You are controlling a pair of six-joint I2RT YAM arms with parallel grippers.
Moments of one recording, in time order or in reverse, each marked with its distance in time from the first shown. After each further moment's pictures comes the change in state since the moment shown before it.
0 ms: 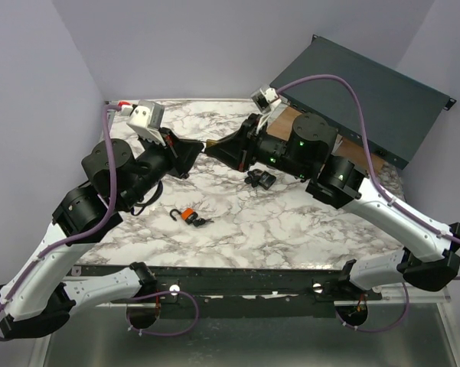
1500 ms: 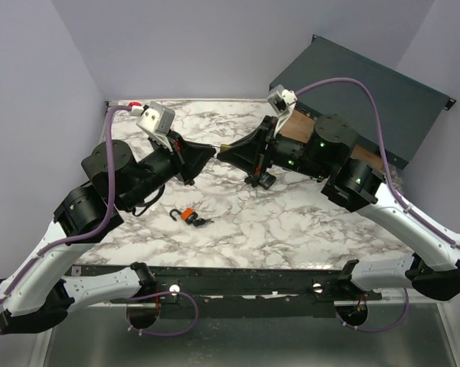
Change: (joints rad) left arm -0.064 0.010 0.012 0.030 0.067 0.042; right arm -0.060 -0.077 -0.057 0.010 -0.142 0.007
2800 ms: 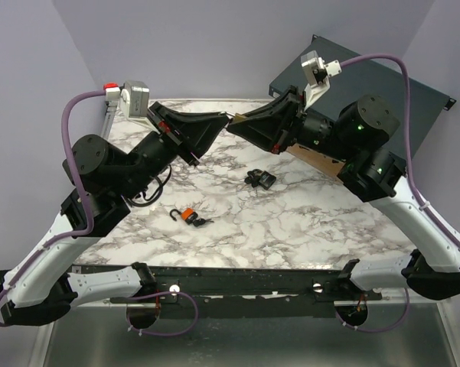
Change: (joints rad) left arm -0.032 0.069 0.037 0.412 0.082 -0.059; right arm -0.090 0.013 0.157 0.111 -0.150 0.056
